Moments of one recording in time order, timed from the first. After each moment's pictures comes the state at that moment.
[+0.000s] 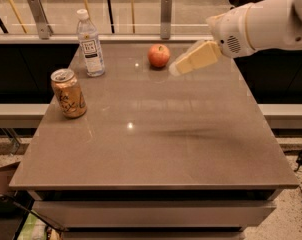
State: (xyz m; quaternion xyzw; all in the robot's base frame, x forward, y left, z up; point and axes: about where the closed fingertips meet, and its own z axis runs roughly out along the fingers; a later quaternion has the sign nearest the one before) arm 0.601 -0.099 0.988 -0.44 0.74 0.14 0.48
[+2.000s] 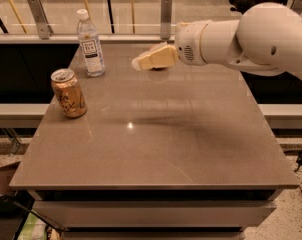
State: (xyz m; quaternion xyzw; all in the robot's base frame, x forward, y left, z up) arm 0.640 -0.026 0.972 -0.38 0.71 0.19 0.55
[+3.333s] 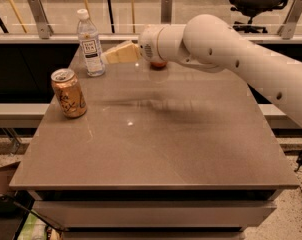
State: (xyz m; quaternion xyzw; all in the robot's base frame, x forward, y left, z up) arm 0.706 0.059 0.947 -0.36 0.70 0.23 0.57
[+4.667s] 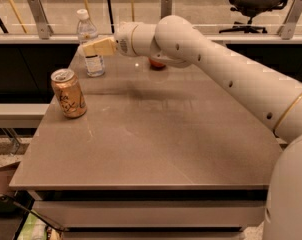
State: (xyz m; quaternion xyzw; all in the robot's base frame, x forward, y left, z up) arm 0.751 0.140 0.942 -0.37 0.67 0.29 0.57
